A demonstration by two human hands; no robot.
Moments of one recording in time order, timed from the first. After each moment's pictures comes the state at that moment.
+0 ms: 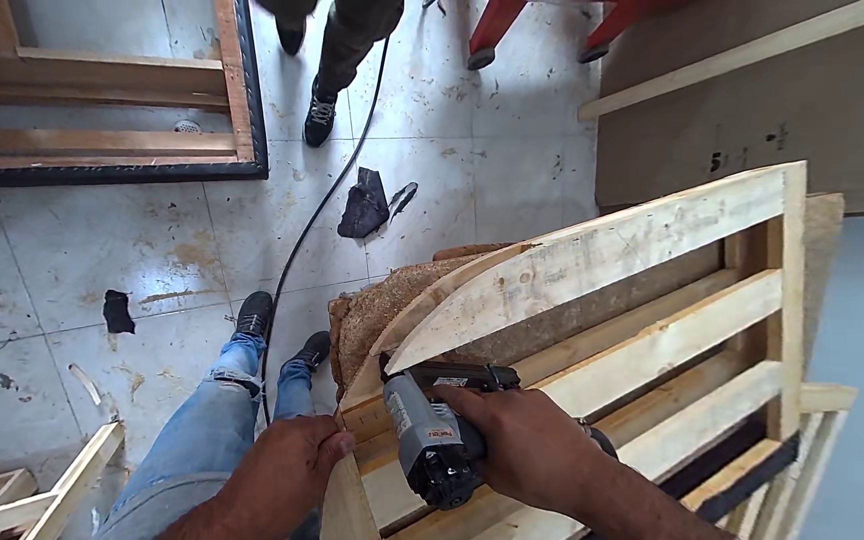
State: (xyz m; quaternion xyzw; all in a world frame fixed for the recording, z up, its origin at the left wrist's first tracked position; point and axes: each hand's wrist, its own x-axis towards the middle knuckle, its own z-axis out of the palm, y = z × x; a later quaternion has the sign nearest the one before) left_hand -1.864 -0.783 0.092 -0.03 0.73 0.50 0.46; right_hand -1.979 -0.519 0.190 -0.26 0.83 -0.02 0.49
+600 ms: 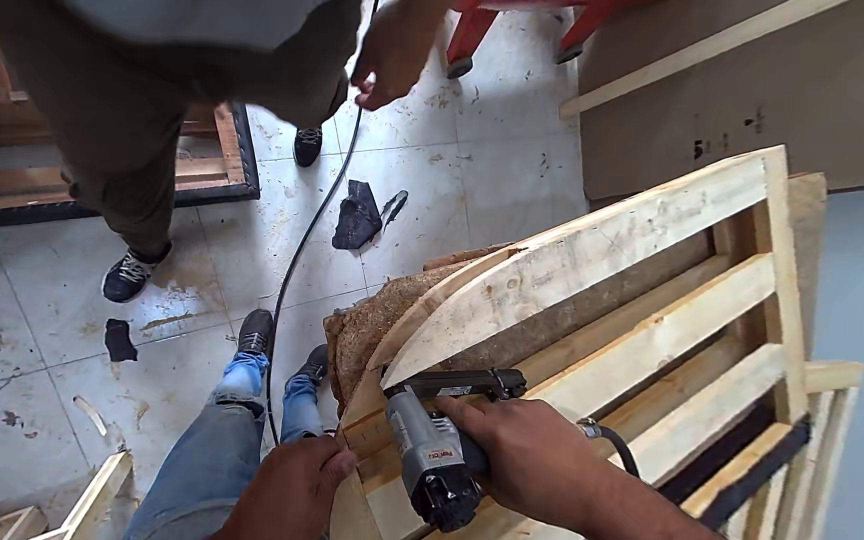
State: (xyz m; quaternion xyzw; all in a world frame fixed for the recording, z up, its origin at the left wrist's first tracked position) left_hand -1.849 -0.783 0.090 -0.03 0.74 0.51 0.43; right_hand -1.972 -0.515 0.193 -0.27 0.84 0.00 0.47
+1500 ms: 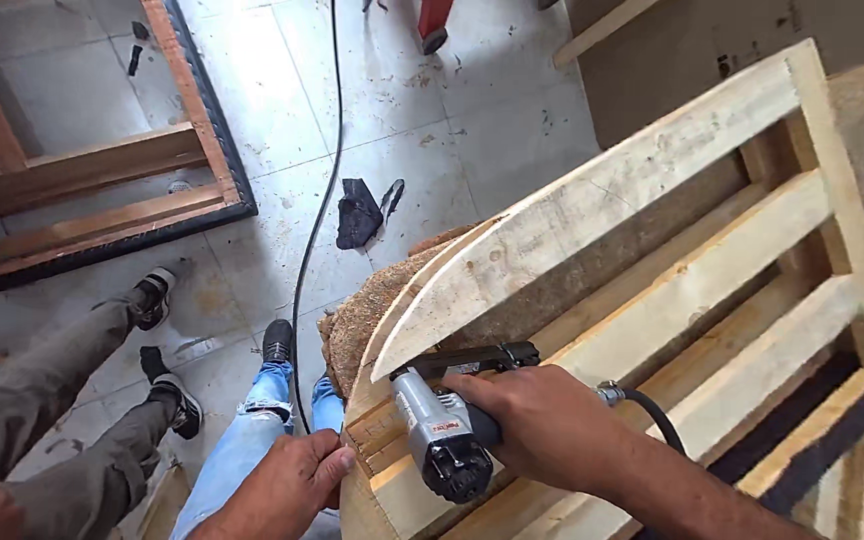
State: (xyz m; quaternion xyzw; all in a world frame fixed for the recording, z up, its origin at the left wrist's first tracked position) left_hand -1.873 -0.791 0.084 -0.03 0.65 0.54 0.54; right_hand -1.969 -0.489 0.183 -0.25 0.87 -0.05 0.43
